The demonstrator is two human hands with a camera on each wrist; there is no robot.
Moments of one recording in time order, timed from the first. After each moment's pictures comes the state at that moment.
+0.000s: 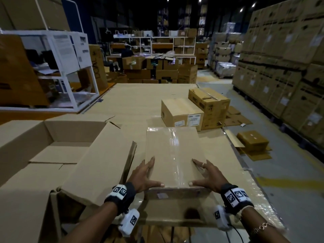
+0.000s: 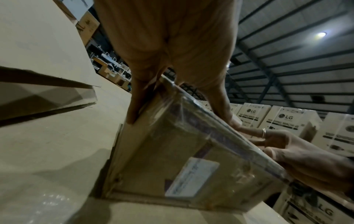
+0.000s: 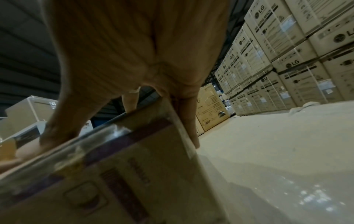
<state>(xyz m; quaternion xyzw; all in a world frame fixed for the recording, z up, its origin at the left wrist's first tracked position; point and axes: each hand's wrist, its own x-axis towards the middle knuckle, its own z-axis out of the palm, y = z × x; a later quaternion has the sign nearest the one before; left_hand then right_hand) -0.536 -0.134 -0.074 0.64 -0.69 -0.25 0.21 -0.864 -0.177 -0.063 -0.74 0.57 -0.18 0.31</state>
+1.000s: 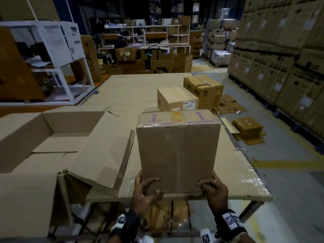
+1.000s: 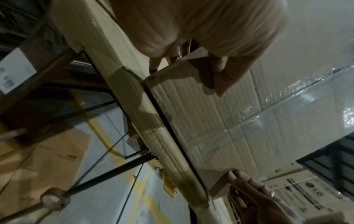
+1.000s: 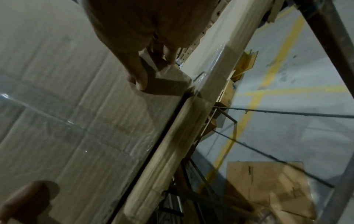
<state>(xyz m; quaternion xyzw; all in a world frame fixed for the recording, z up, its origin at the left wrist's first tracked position) -0.574 -0.009 -0.154 0.51 -0.55 -0.37 0.55 -0.859 -0.056 -0.167 -0.49 0.59 -0.55 0.33</state>
